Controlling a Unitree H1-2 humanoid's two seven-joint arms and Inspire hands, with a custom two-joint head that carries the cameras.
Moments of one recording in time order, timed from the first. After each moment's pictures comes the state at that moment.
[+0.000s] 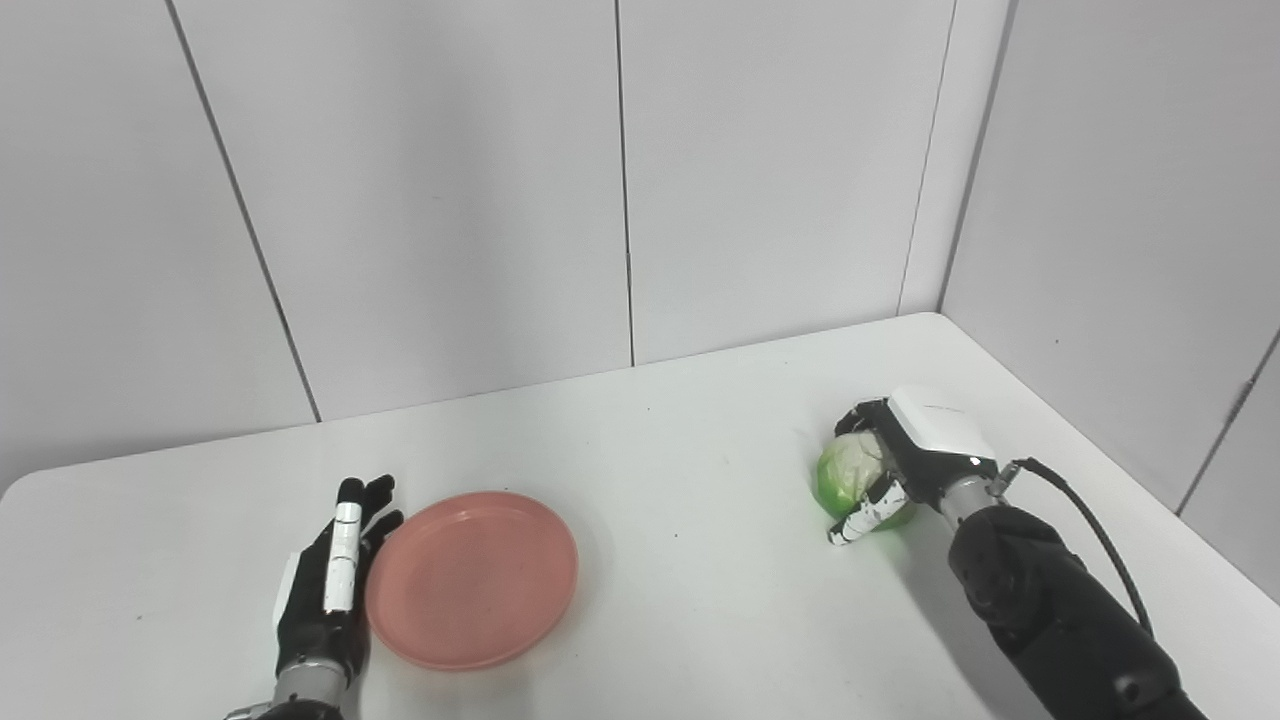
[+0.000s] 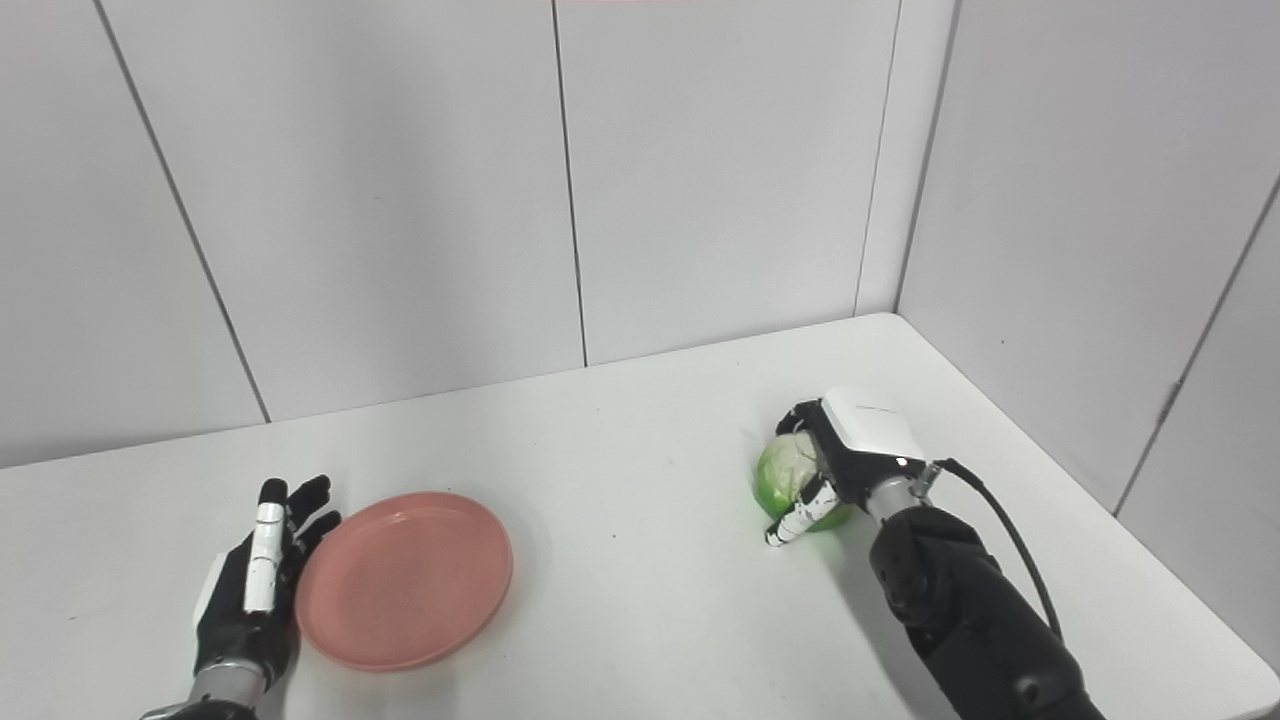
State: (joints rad) left arm -0.39 0.01 0.04 0.26 -0.06 0.16 0.00; right arm -0.41 -0.53 0.15 0.23 -0.70 0.26 0.03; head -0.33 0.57
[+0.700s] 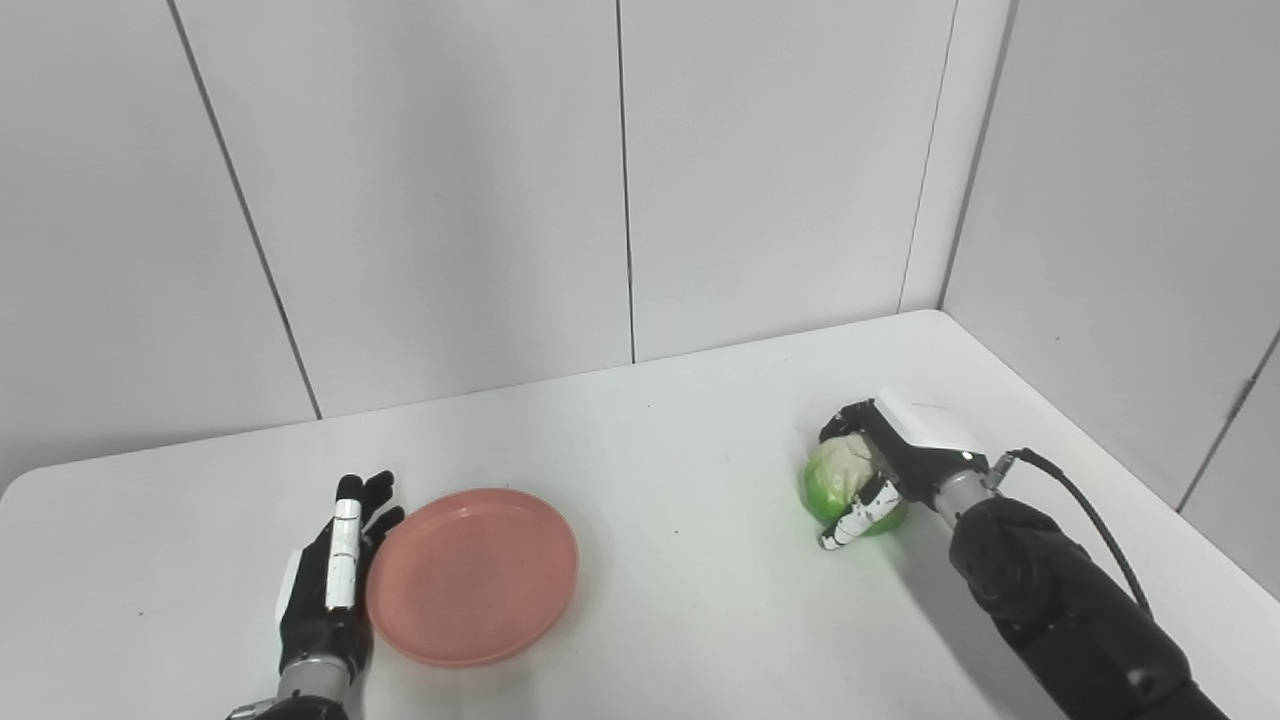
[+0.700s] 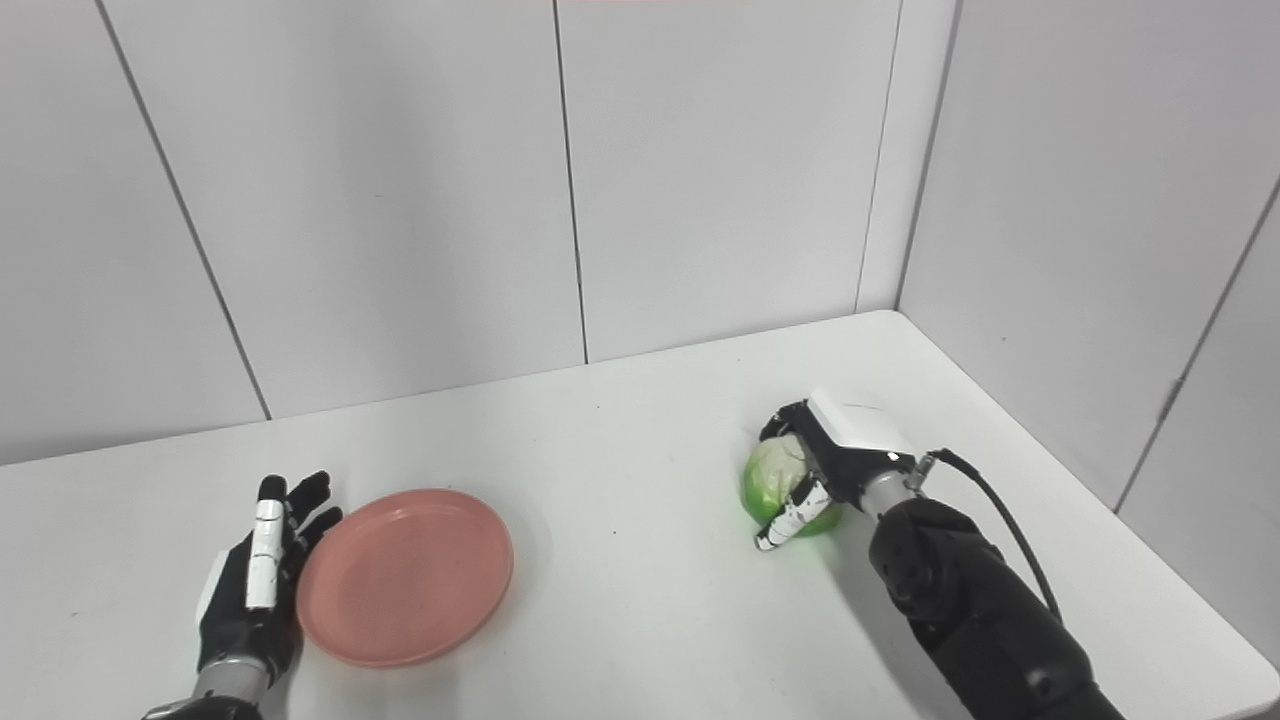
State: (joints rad) left arm -0.39 0.00 0.05 0.26 -0.08 0.16 0.00; right arm -0.40 -0.56 0.17 0.12 -0.64 0.26 0.15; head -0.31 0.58
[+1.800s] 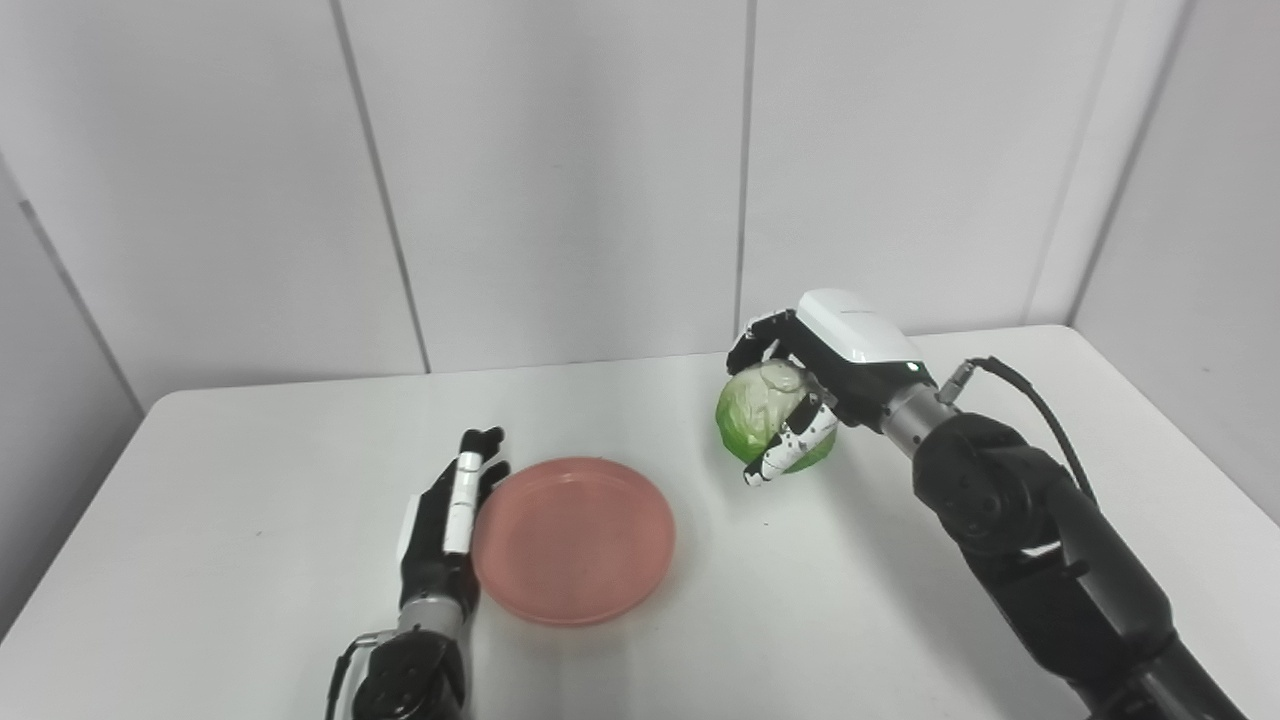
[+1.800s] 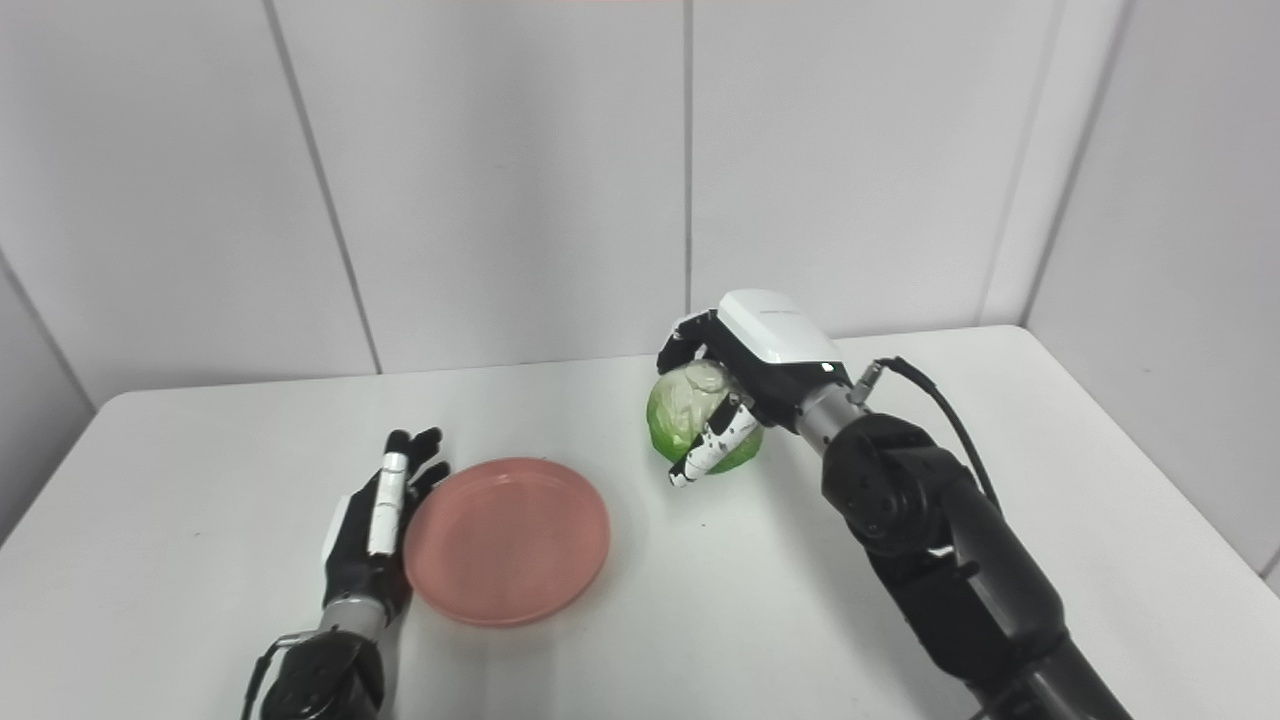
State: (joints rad) left arm -0.41 -0.06 0.04 0.31 -0.06 0.12 0.06; right arm -0.65 -0.39 0.28 0.00 -0.65 0.17 0.30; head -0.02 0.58
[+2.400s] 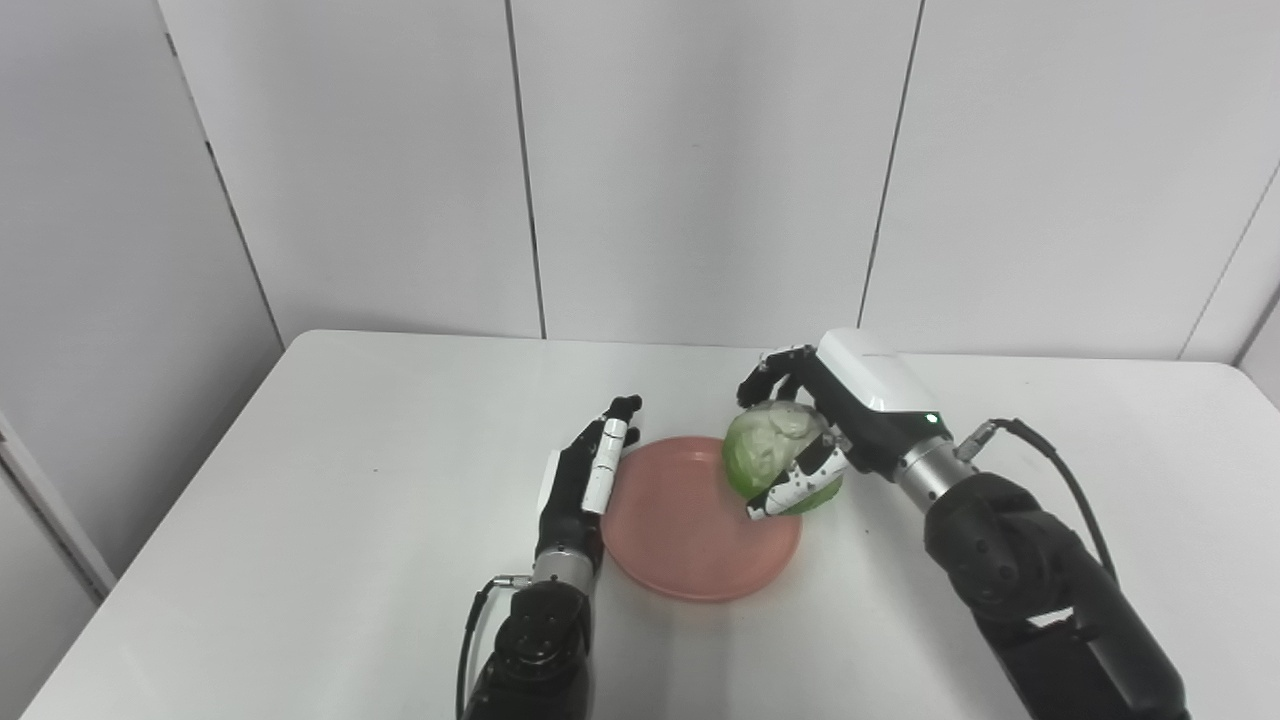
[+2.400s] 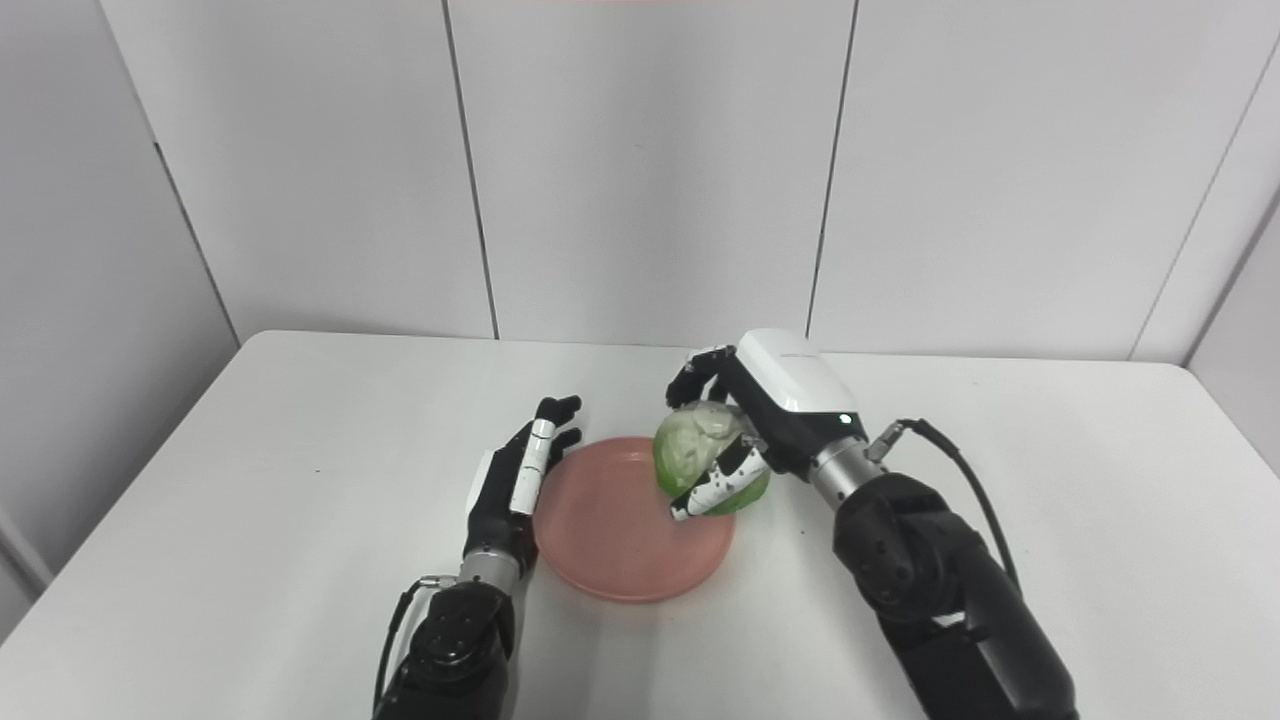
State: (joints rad) left arm -0.45 -0.11 0.01 0.45 0.00 0.00 0.12; right arm -0.64 -0.25 0.35 0.13 -0.65 0.02 0.20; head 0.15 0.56
